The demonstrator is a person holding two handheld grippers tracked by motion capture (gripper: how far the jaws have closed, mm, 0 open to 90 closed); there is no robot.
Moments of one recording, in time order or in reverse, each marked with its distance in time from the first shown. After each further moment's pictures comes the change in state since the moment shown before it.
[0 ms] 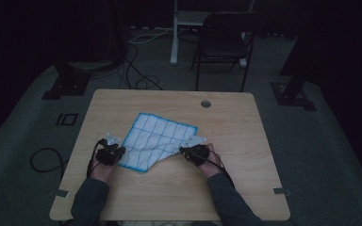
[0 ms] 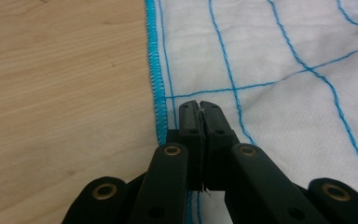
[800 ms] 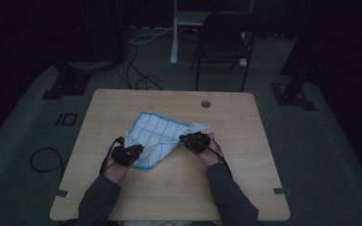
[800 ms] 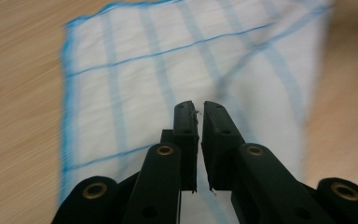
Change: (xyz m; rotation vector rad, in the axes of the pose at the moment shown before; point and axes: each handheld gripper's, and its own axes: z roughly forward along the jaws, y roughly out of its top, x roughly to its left) left arm -0.073 0.035 -0.022 -0.108 -0.122 0.190; right arm -0.027 0.028 0.003 -0.044 -0.005 0.083
